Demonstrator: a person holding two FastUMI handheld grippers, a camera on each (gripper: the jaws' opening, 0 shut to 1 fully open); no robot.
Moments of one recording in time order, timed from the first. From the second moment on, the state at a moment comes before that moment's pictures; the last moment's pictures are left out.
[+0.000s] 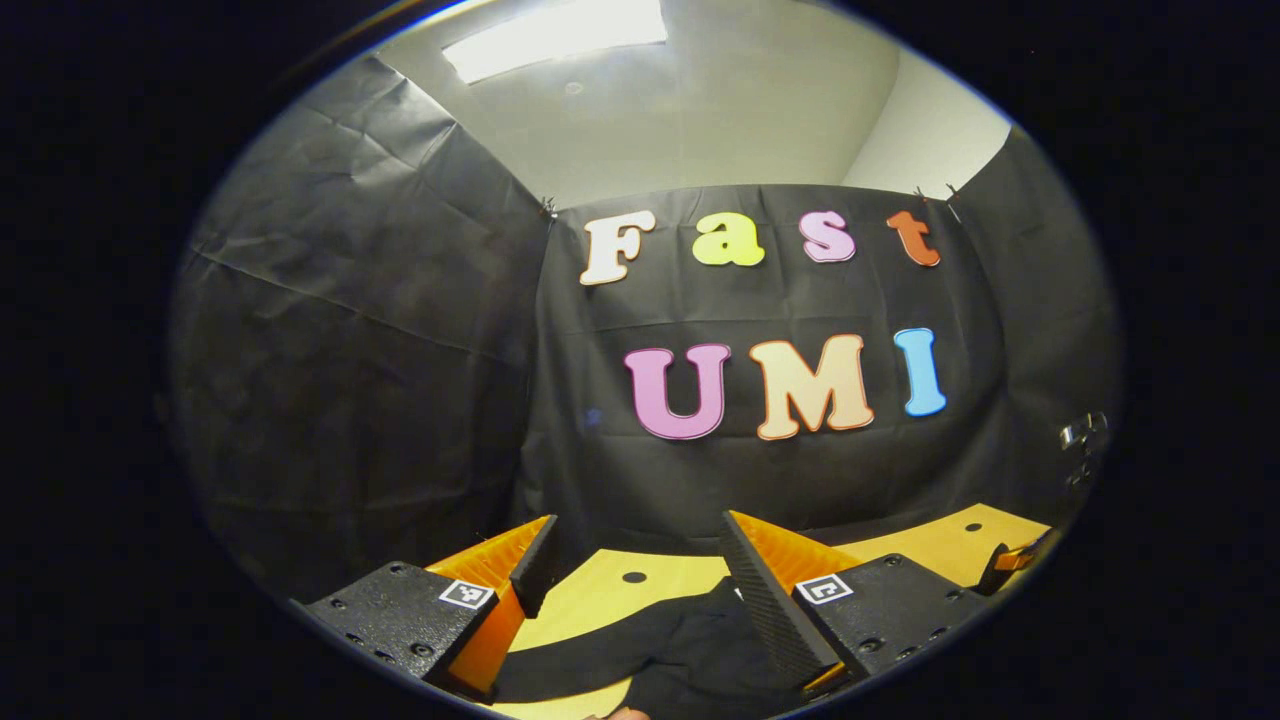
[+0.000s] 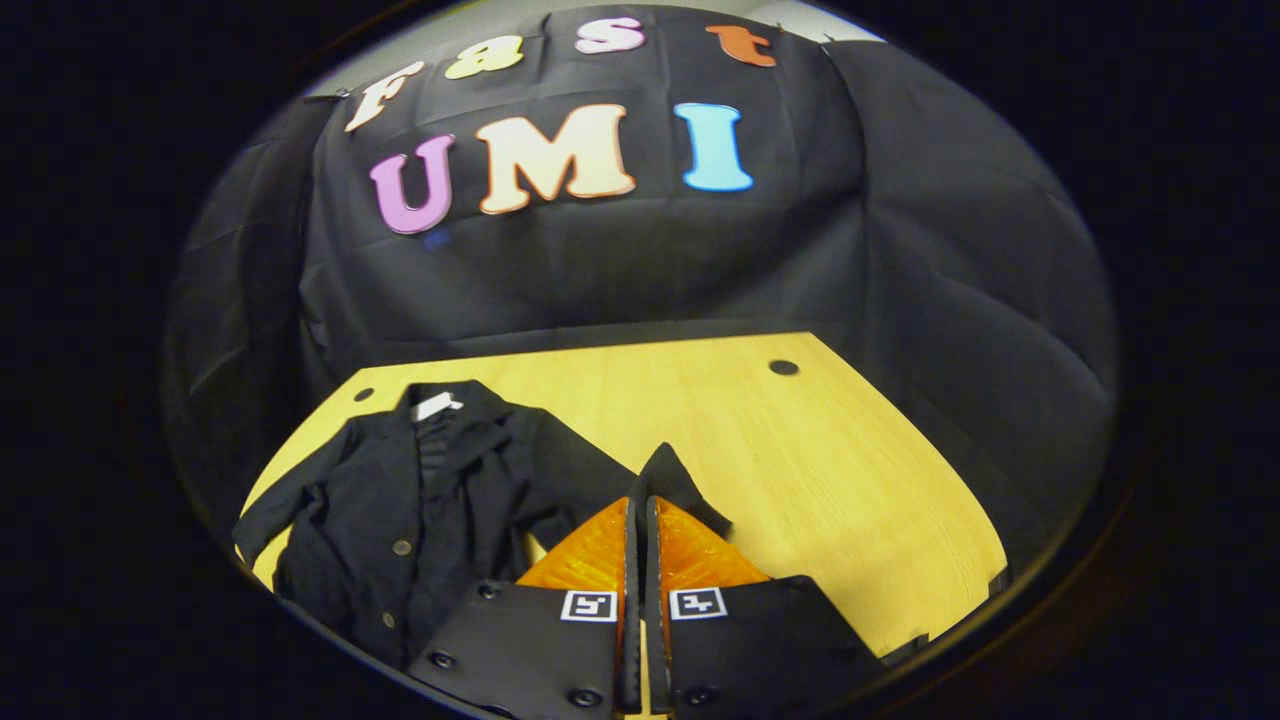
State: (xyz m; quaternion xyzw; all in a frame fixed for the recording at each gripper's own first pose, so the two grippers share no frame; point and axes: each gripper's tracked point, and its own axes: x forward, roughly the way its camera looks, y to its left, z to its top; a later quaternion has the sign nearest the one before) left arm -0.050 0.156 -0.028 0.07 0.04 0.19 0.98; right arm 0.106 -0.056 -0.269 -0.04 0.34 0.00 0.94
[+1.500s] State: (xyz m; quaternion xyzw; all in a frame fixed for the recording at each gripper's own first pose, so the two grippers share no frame) left arm -0.117 0.391 -0.125 0.03 0.16 0.26 0.95; right arm 0.162 0.344 -0.332 -0.08 0.36 0.17 0.91
